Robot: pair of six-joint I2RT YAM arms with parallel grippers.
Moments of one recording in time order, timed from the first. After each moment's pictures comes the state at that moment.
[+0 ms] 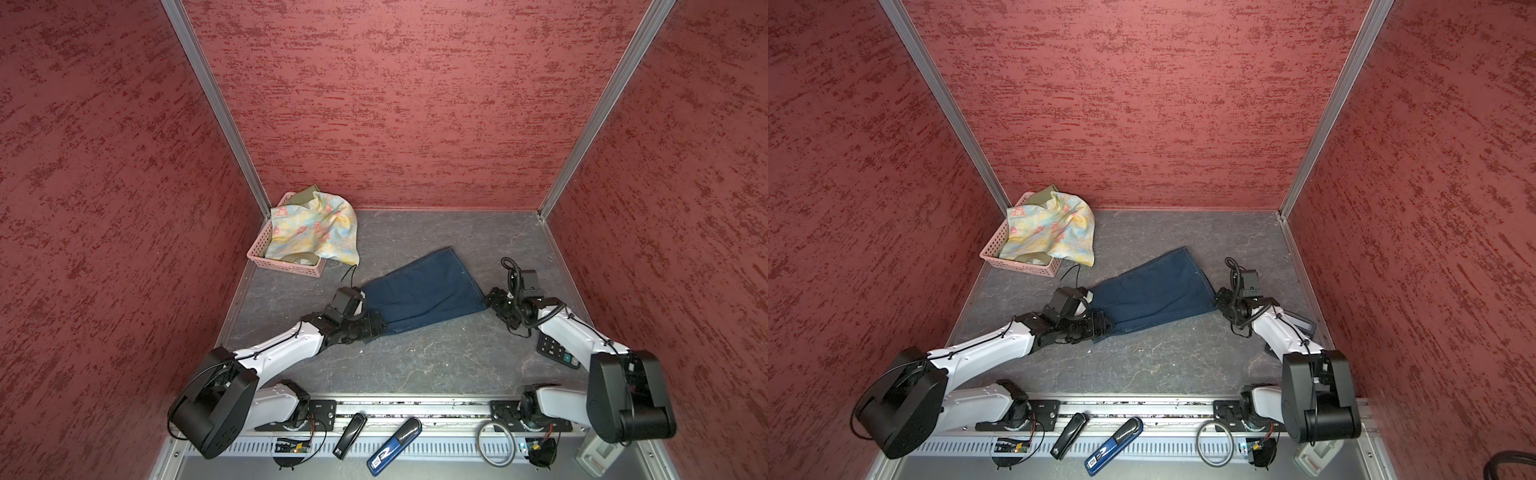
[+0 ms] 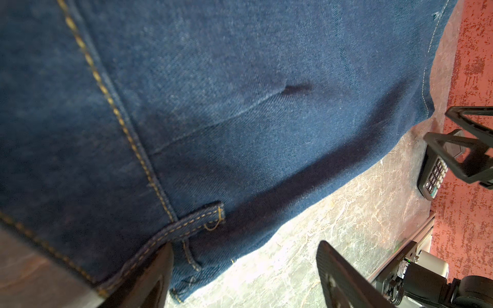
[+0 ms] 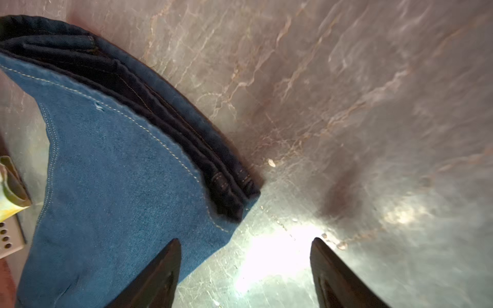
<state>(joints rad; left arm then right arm) -0.56 1.23 0.51 -0.24 0.27 -0.76 0.06 1.29 0.60 -0.34 -0.21 0.77</state>
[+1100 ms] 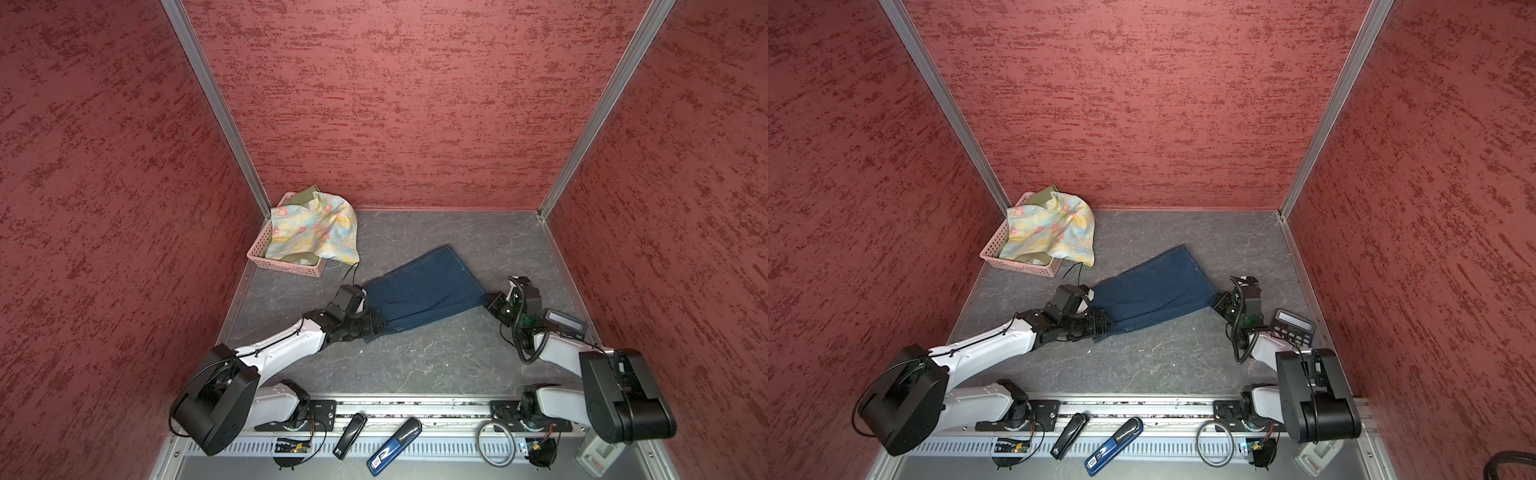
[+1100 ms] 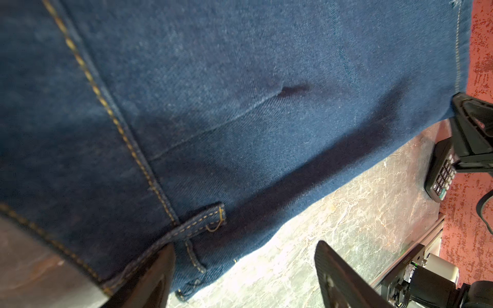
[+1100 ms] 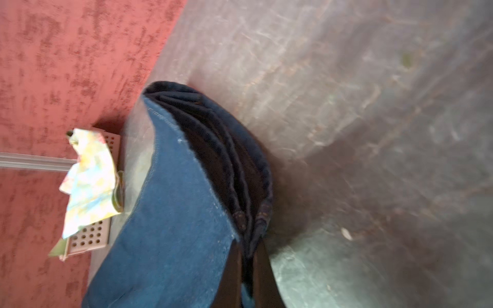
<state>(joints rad) -0.57 1.25 0.56 -0.27 0.25 -0.74 0.06 1.28 0.29 0.43 -0.25 0.82</state>
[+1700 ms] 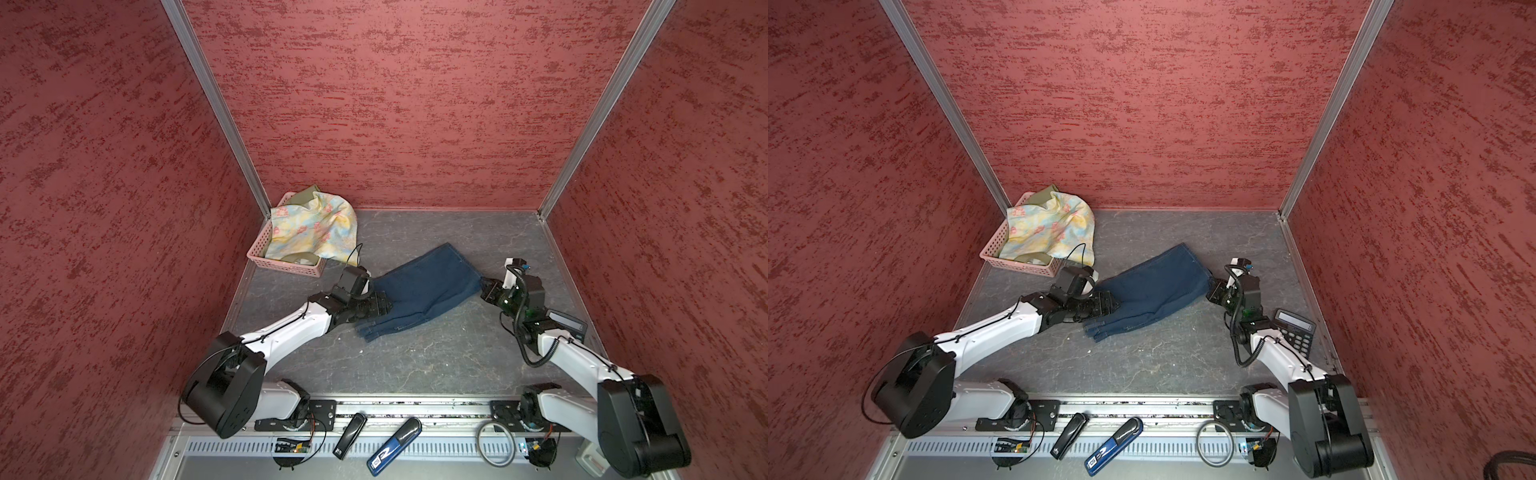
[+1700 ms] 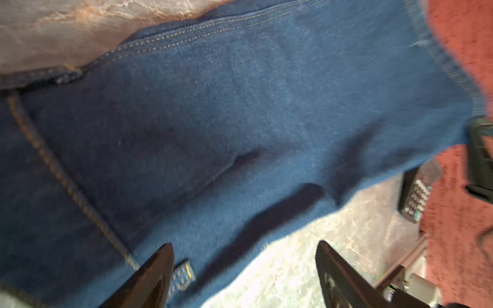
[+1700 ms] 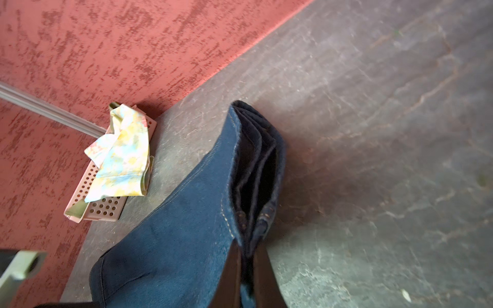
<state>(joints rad) -0.55 1.39 0.75 -0.30 0.22 -0.70 0.15 1.13 0.42 0.29 -0.23 0.61</state>
